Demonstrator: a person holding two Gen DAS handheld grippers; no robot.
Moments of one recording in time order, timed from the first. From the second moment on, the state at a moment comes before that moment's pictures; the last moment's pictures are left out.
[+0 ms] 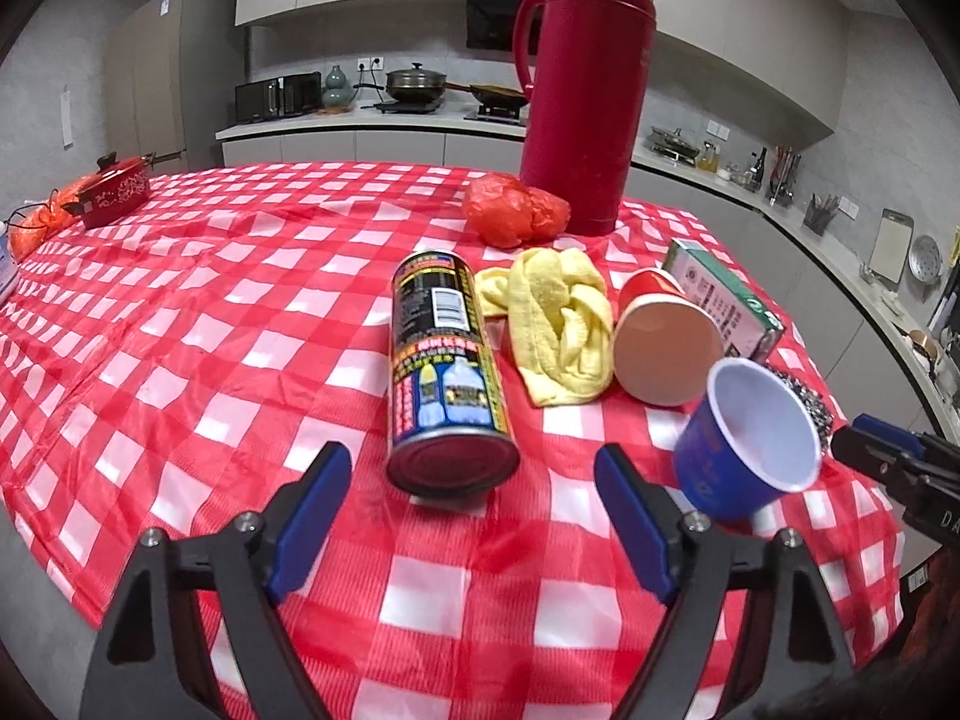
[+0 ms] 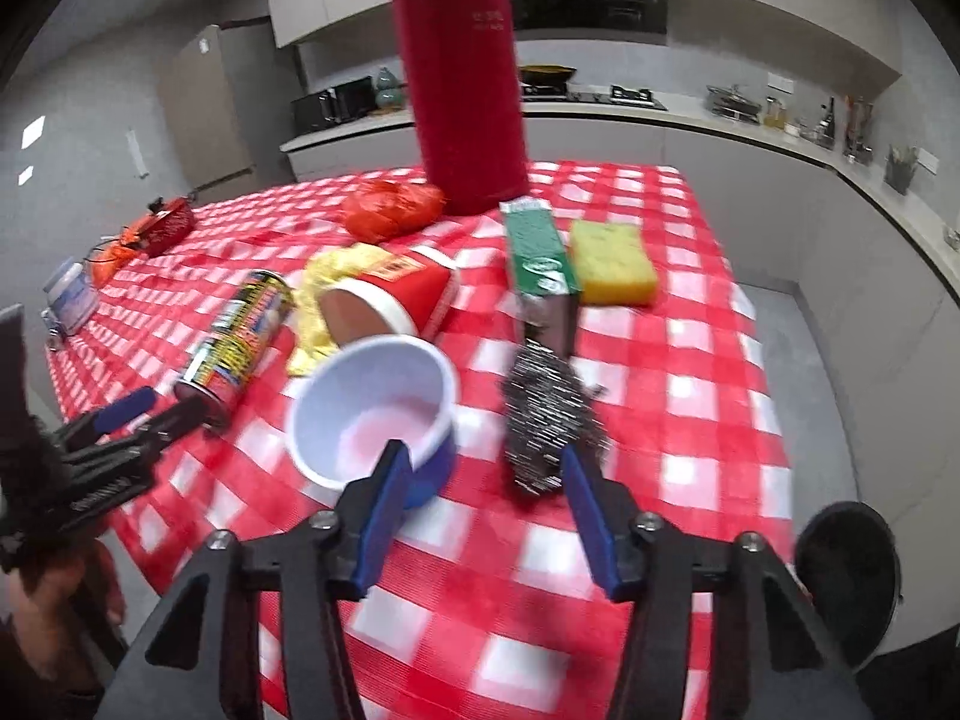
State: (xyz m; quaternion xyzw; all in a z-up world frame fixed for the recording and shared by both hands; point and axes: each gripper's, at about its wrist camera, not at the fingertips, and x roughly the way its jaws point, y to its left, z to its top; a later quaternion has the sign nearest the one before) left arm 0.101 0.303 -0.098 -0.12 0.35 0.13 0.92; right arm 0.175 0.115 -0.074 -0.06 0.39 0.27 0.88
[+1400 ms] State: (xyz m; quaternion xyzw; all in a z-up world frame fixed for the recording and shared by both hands) left arm 0.121 0.298 -0.089 -0.10 0.35 0.09 0.93; right arm 0.206 0.141 -0.081 -0.05 0.41 0.27 0.87
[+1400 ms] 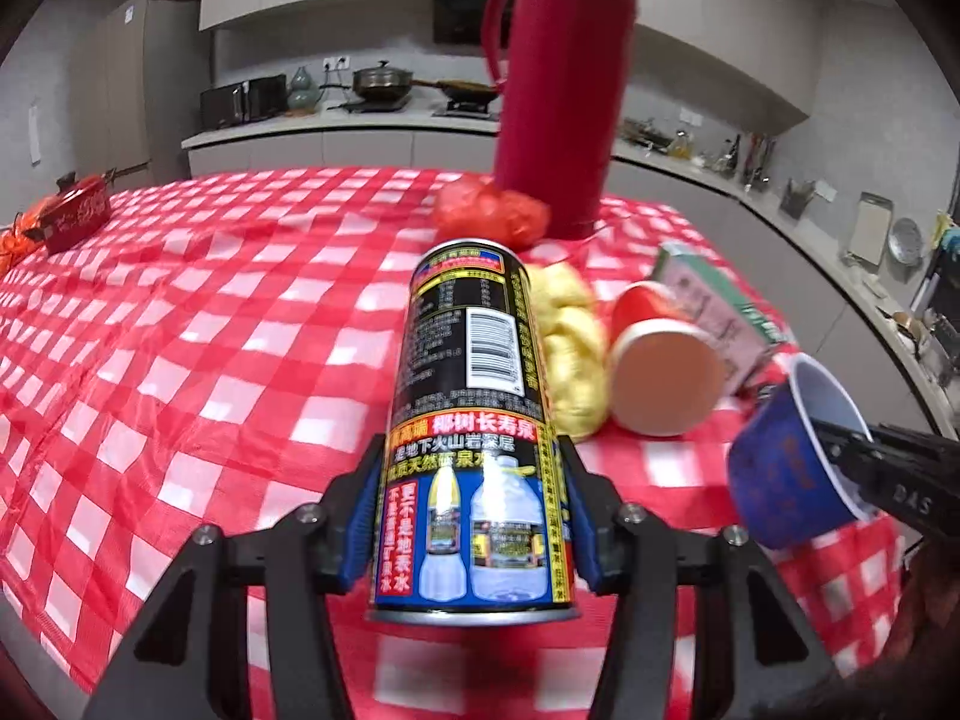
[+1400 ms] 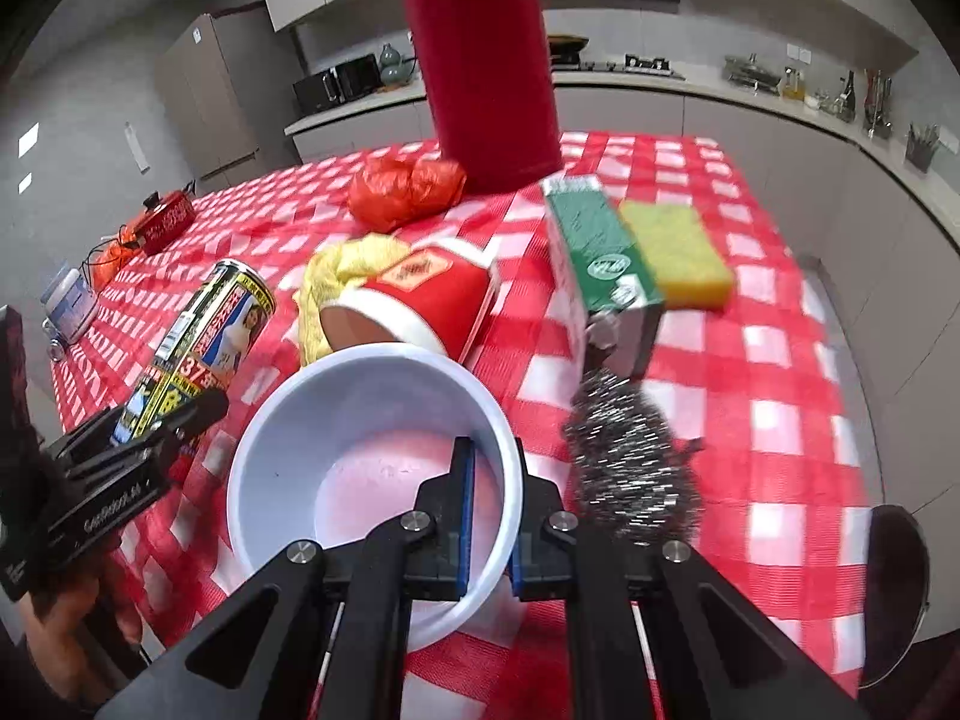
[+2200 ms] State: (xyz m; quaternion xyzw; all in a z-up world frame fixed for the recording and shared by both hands) left arm 0.125 0.141 -0.056 -0.06 0.33 -0.02 0.94; right arm 0.181 -0.049 -0.031 0.00 0.38 0.16 0.91
